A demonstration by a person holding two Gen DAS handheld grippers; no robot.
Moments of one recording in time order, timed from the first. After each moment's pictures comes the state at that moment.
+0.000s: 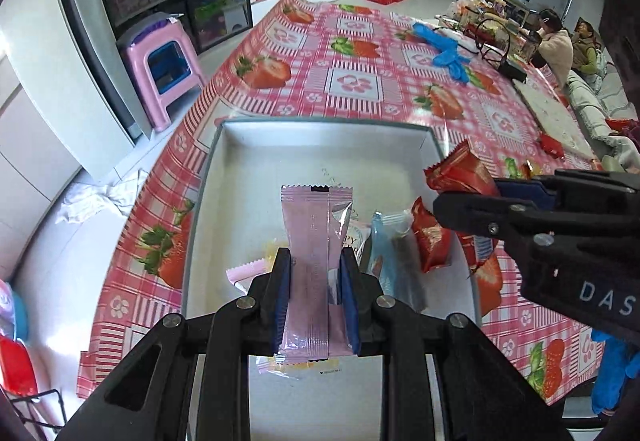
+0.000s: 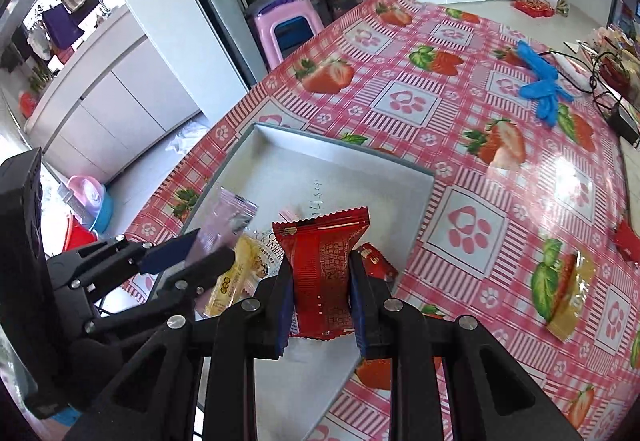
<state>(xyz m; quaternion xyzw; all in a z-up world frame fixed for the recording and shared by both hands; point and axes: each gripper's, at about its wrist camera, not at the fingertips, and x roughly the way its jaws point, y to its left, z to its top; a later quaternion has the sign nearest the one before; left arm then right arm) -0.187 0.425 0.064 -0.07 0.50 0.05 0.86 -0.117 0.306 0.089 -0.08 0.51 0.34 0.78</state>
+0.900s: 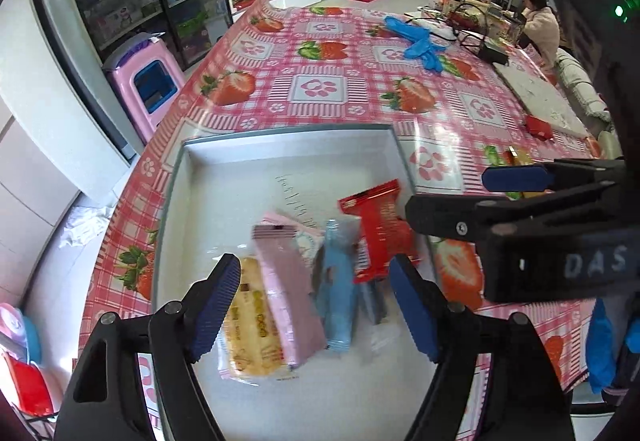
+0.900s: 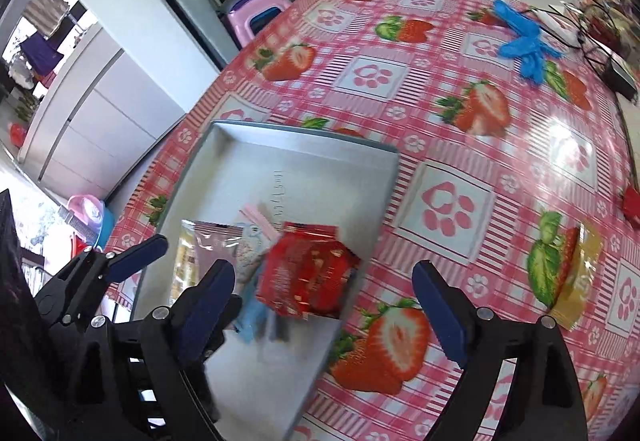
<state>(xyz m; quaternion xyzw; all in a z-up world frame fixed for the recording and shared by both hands) -0.178 0.385 0.076 -0.02 0.49 0.03 0.87 -0.090 0.274 0.073 -0.03 0.55 0.31 0.77</state>
